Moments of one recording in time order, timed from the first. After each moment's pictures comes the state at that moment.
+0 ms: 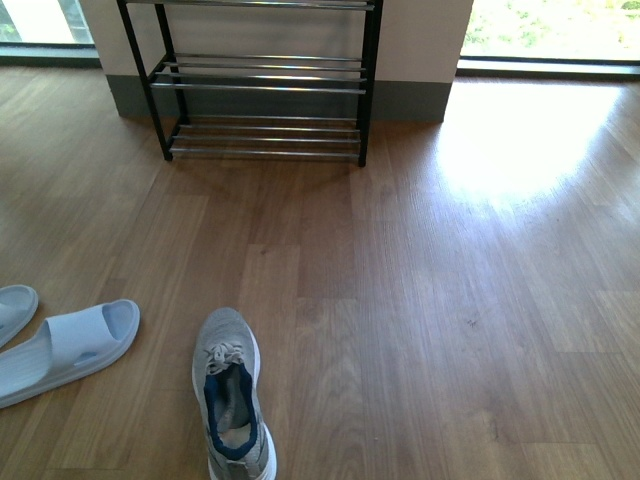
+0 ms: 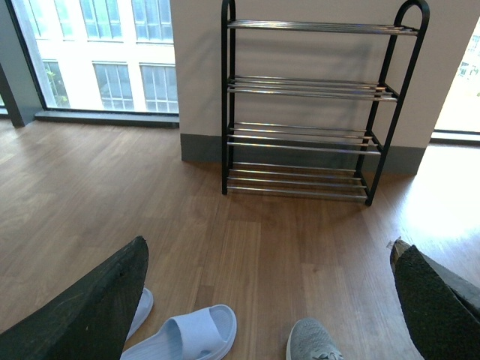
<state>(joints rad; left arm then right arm) 0.00 0.02 0.01 0.00 0.00 0.00 -0.42 1.05 0.38 0.28 -0.20 0.24</state>
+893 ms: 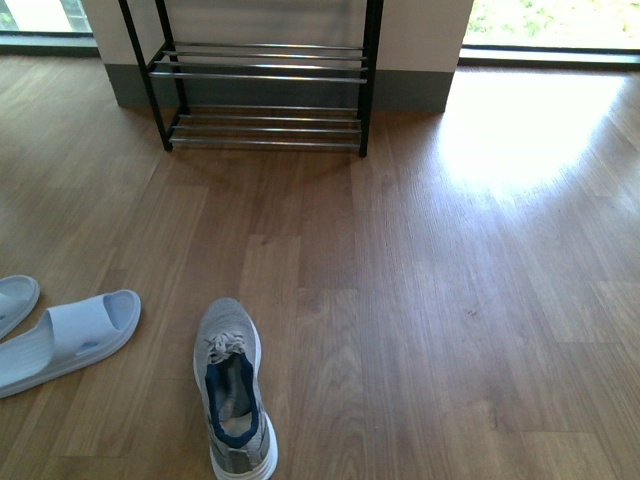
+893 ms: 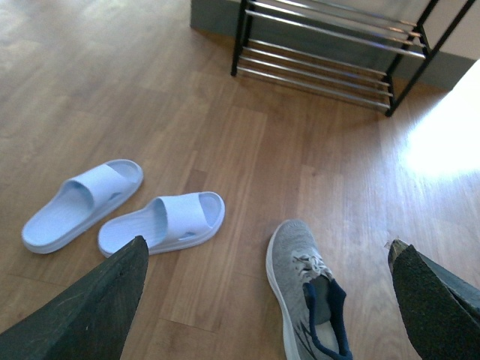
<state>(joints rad) -0.12 0.75 0.15 0.18 -0.14 -0.23 -0.42 1.05 0.38 0.28 -0.20 0.24</state>
